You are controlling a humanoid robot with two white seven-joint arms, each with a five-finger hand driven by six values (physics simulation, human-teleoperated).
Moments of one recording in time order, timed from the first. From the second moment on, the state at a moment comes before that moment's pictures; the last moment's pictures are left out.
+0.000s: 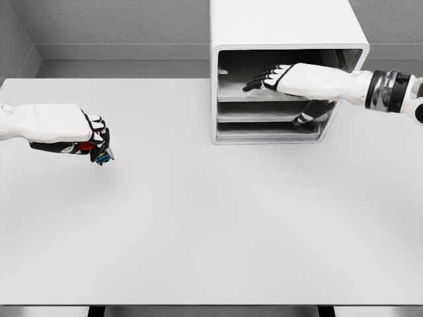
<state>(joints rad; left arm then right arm) -0.90 1.11 -0.91 -1.63 -0.14 -0.61 -0.60 -0.85 -0.68 0.67 -1.37 0.22 -0.54 0.61</state>
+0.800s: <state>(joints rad) -0.89 1.12 -0.91 -1.63 -0.14 -0.61 -0.60 -0.87 -0.70 0.78 -1.45 0.23 -0.47 0.61</state>
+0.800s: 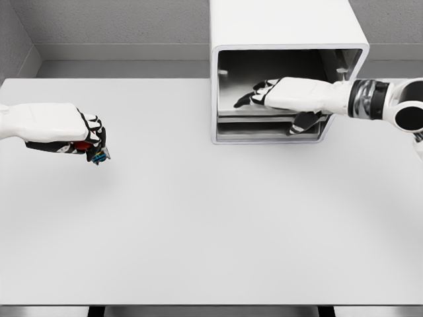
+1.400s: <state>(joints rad) -0.89 1.12 -0.91 -1.63 -0.14 -0.61 -0.60 -0.81 -0.79 0.75 -1.58 0.22 -0.48 0.61</state>
